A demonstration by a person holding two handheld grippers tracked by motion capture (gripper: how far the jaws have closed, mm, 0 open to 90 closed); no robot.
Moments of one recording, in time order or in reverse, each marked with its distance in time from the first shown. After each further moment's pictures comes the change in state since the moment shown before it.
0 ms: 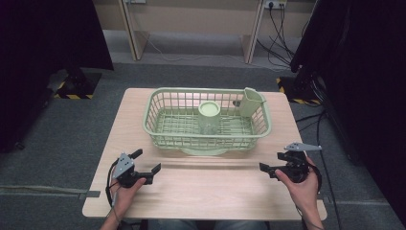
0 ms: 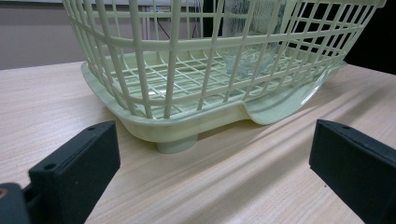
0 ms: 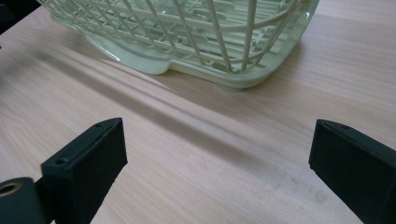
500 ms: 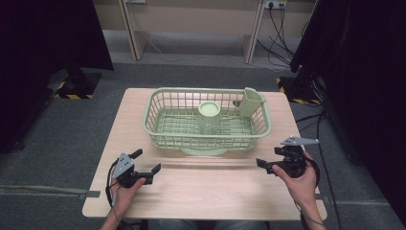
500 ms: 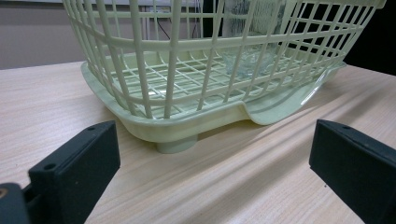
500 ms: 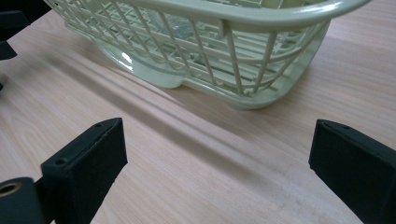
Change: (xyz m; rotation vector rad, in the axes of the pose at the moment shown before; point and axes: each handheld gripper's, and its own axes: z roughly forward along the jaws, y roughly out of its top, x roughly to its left) left arm 0.000 0.000 0.000 0.000 -0.001 -0.003; right arm 0.010 0.021 -0.003 -0.001 0.011 -0.041
